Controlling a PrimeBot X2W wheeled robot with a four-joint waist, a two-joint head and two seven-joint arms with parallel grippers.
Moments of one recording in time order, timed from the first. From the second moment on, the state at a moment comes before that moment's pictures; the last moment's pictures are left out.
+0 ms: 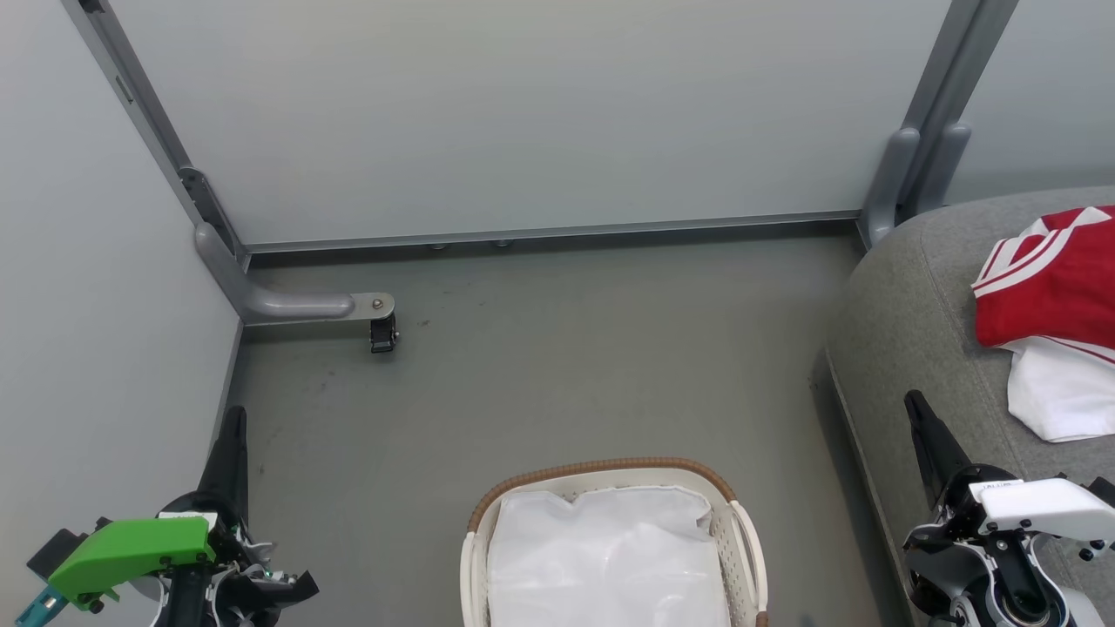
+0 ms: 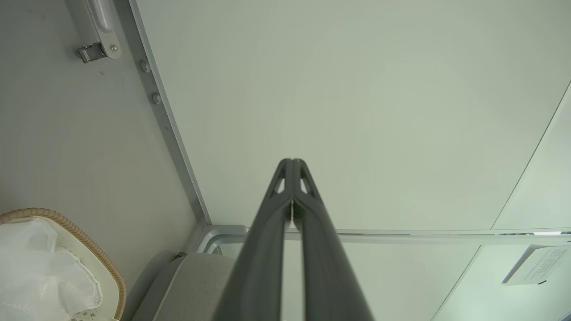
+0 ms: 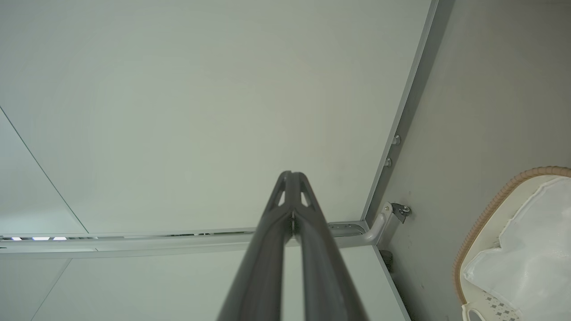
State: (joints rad) left arm -0.10 0.05 0.11 0.24 -1.61 -0.13 0.11; right arm -0.10 -0.05 -0.11 0.25 1.61 0.13 0.12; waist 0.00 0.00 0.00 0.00
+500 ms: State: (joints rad) left arm -0.10 0.05 0.11 0.24 -1.61 -0.13 0.11; right arm -0.10 -0.05 -0.11 0.25 1.61 0.13 0.12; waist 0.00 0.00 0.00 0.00
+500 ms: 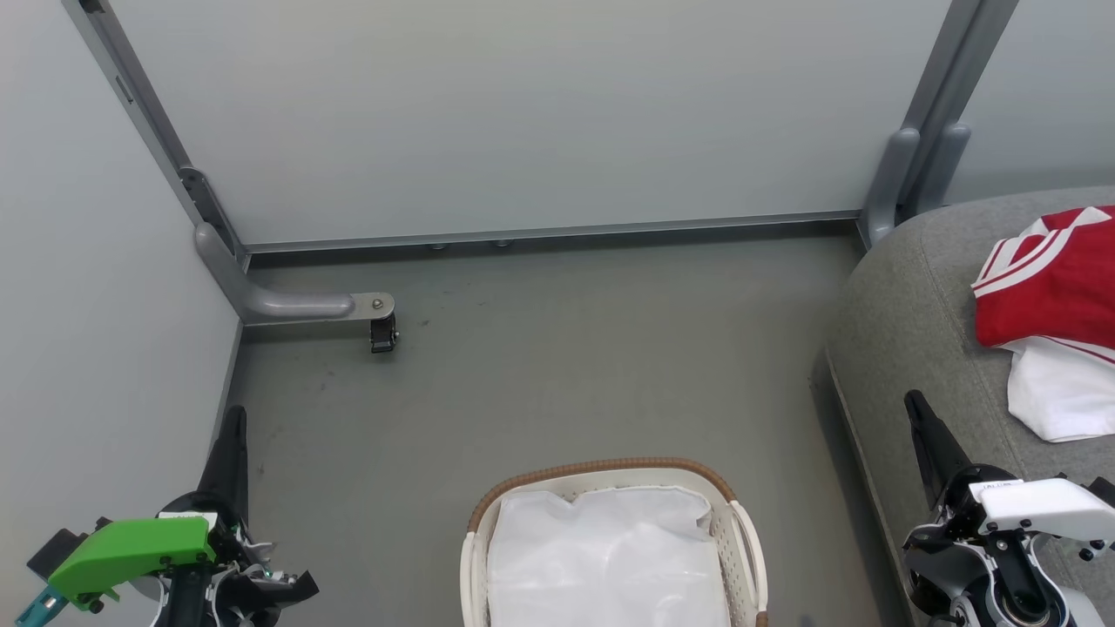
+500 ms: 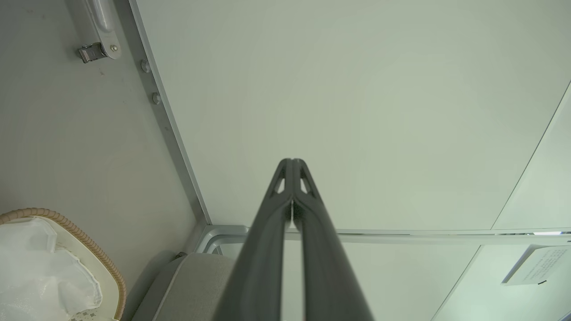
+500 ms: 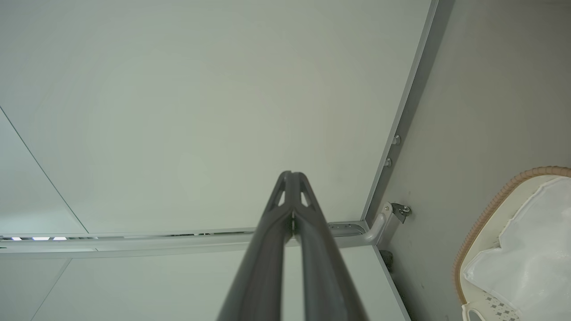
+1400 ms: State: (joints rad) left arm -0.10 0.05 0.11 0.24 -1.61 -0.13 0.11; right arm -0.10 -0.05 -0.11 0.25 1.61 0.13 0.12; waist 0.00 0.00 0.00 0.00
